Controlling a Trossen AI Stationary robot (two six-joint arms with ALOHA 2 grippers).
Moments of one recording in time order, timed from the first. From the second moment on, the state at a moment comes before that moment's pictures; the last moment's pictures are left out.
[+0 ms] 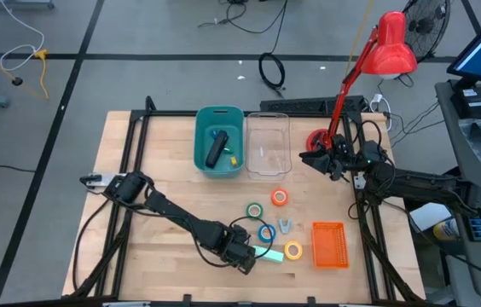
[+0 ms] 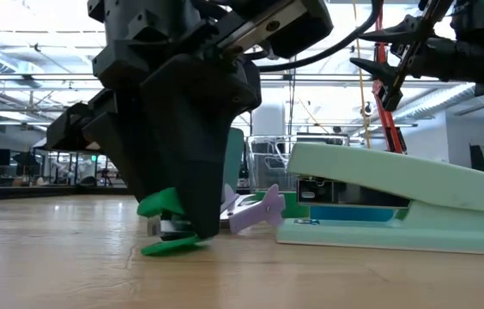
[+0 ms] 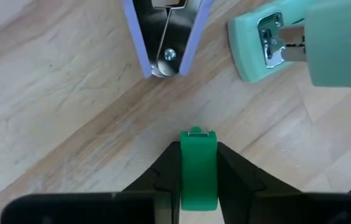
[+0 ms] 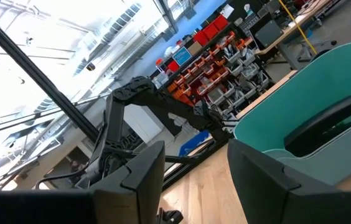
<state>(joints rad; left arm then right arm) -0.45 2.18 1.58 -0.64 0.07 -1.41 -0.47 0.66 0.13 0.73 -0.45 0.81</state>
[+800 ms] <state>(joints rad) -0.35 1.64 1.58 -1.14 -0.25 -1.37 -0.47 0.66 0.13 0.73 -0.45 0.82</state>
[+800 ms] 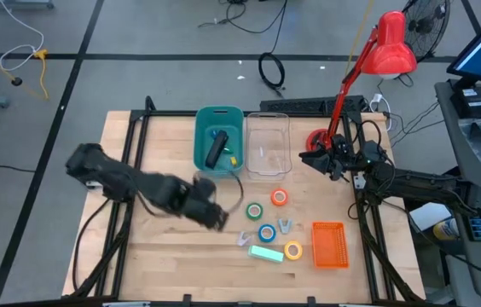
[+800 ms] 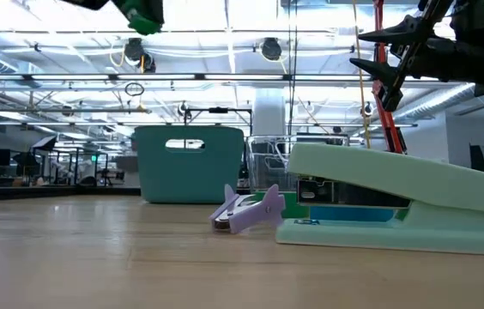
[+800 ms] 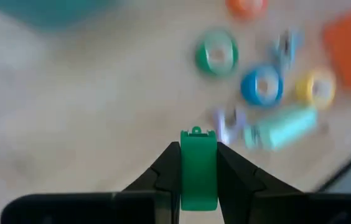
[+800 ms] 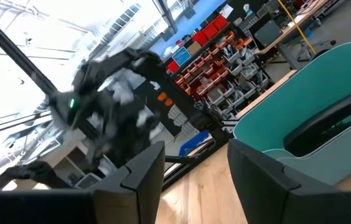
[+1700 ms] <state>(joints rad) 0.54 1.66 1.58 -0.92 -0.10 -0.28 -0.47 0.66 0.13 0.73 -0.45 0.41</state>
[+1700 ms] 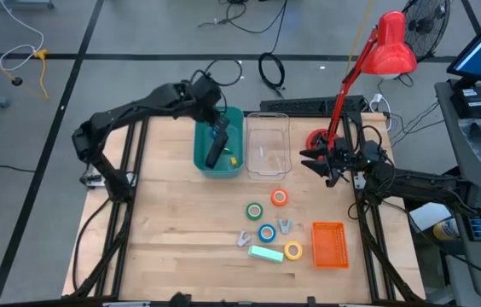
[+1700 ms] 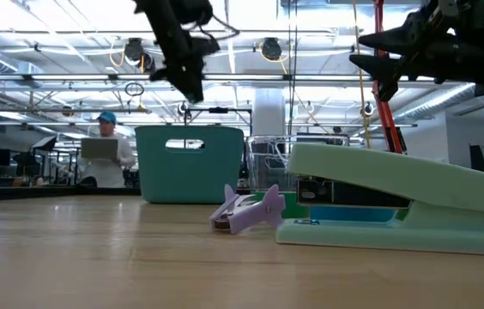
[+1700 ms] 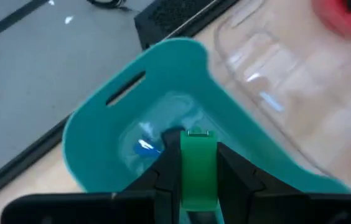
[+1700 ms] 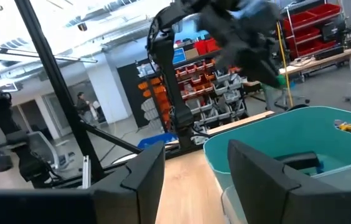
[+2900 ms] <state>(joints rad) 0.57 1.88 1.58 -0.97 0.04 -0.19 -0.47 0.66 0.13 0.73 -0.45 0.34</state>
